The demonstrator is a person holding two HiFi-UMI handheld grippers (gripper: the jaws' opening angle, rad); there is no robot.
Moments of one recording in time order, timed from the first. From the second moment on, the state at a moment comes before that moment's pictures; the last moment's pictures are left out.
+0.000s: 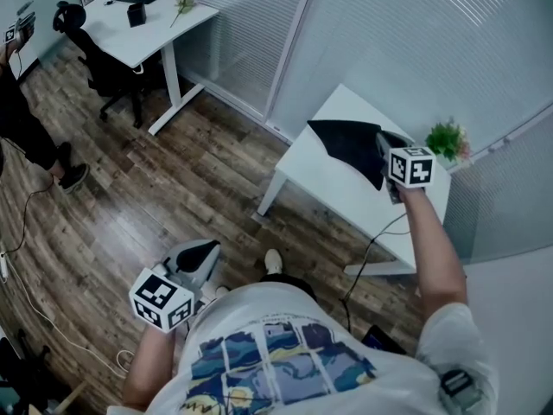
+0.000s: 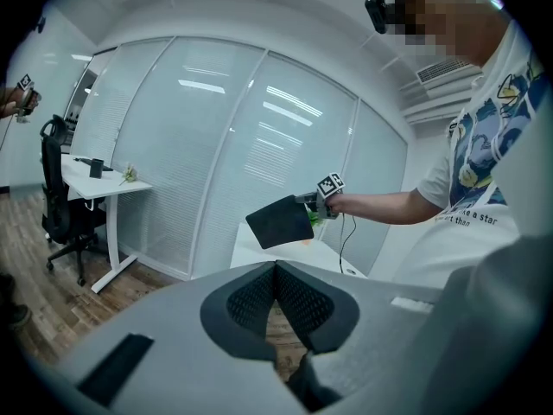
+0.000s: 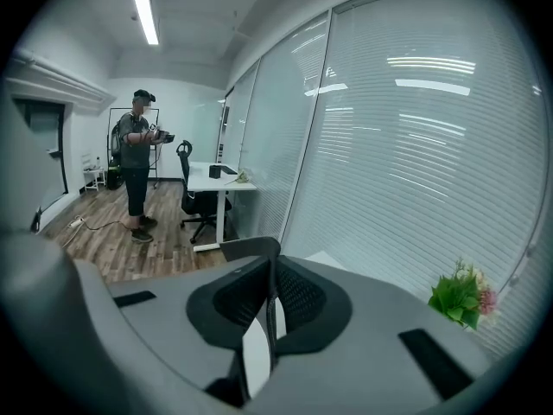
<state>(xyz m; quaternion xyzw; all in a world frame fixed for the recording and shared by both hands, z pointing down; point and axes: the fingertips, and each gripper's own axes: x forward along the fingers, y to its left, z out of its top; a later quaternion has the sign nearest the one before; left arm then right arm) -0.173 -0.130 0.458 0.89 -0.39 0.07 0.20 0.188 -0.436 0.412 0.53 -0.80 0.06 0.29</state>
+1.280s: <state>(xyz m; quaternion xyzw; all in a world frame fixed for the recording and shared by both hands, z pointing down) -0.191 -0.064 0.474 0.91 -0.36 0.06 0.21 0.073 -0.257 0.302 0.45 -0.86 0.02 0.25</state>
